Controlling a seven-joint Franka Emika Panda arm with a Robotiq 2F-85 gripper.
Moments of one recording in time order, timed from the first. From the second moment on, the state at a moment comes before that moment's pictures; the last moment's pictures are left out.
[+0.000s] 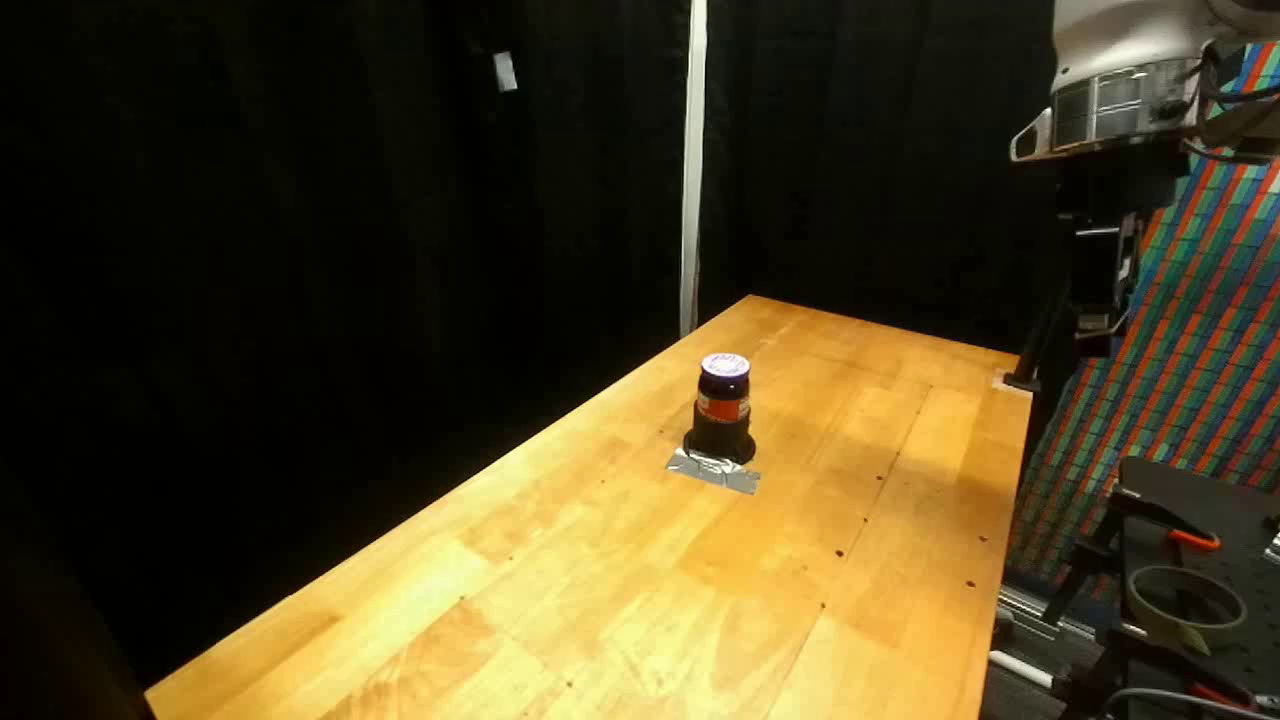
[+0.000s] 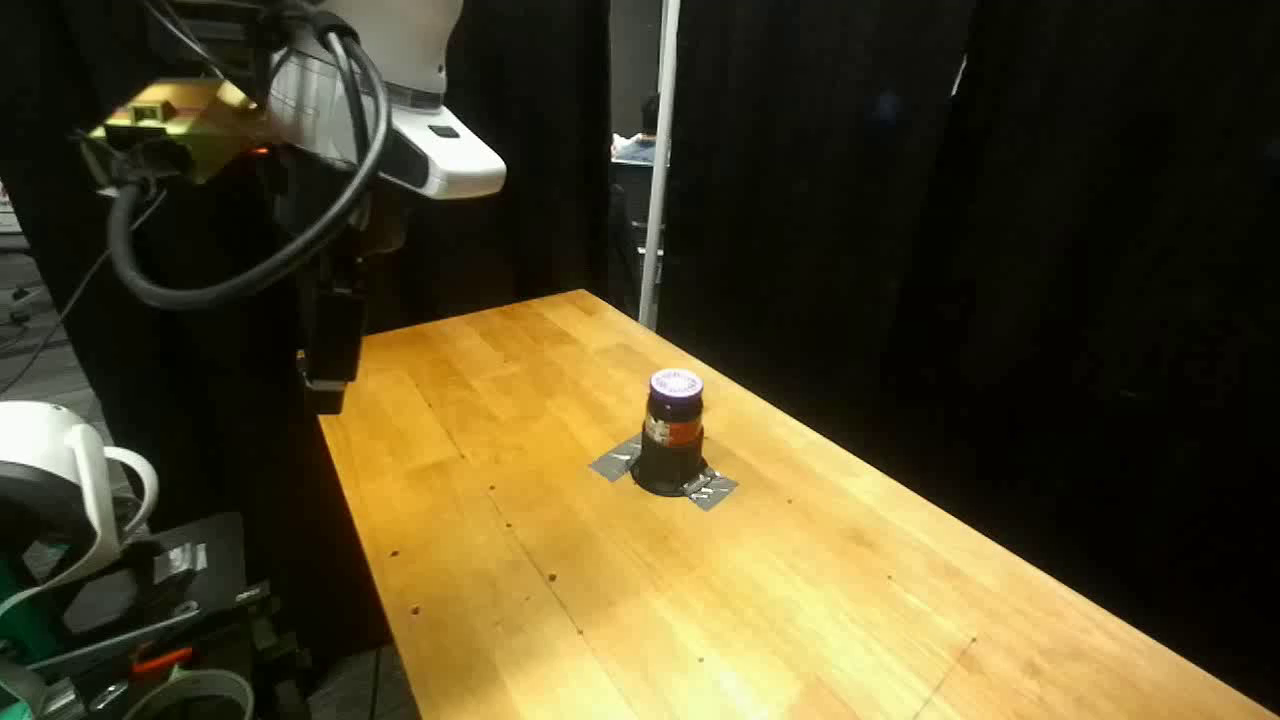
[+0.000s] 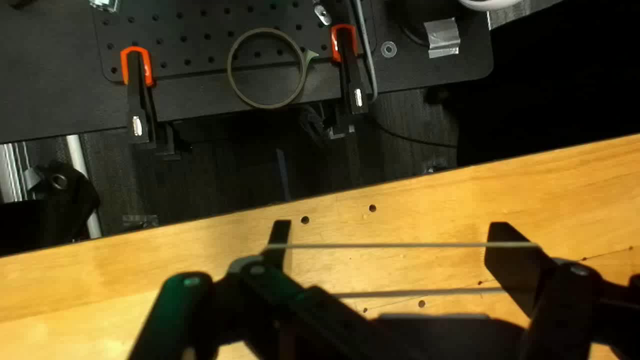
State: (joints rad) arm 0.07 -0.47 0.04 -2.59 0.19 1.86 0.12
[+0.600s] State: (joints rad) arm 0.07 -0.44 0.05 -2.57 0.17 1.88 0.08
